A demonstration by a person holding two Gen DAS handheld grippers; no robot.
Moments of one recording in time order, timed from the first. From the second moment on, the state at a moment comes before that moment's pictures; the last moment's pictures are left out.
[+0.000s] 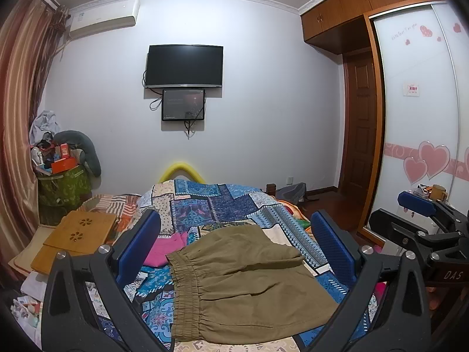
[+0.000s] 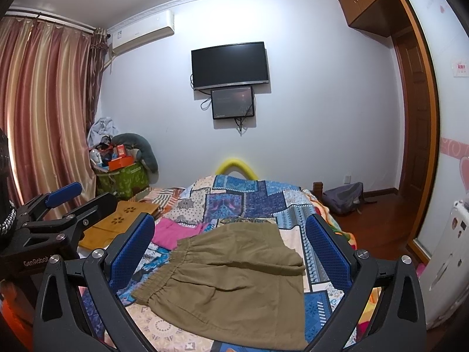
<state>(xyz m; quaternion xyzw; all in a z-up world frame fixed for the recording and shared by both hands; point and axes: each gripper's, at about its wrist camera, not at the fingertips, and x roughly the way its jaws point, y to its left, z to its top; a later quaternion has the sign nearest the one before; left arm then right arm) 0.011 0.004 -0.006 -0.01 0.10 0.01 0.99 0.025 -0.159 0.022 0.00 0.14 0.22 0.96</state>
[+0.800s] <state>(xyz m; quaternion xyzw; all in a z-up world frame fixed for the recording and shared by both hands) 0.013 0.002 -0.006 -0.01 0.10 0.01 0.99 0.024 -0.160 0.023 0.01 0.14 0.22 0.96</state>
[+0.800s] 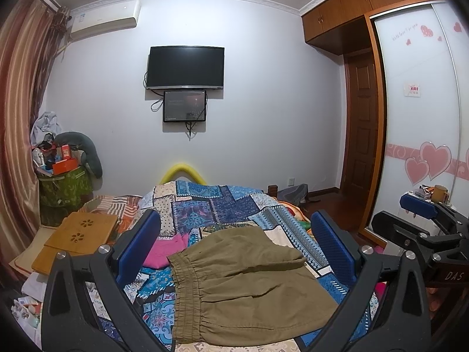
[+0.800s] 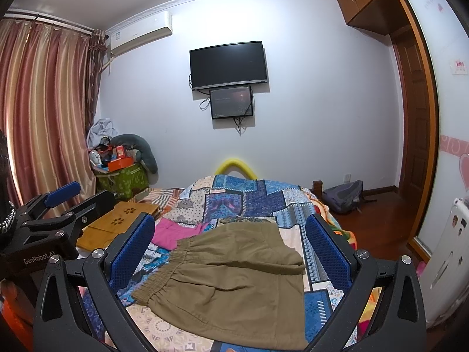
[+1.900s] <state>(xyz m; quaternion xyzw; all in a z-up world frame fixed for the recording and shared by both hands) 0.212 0.104 -0.150 0.00 0.37 0.10 0.92 0.164 -0.196 -0.106 -0.05 0.33 0.13 0.93</state>
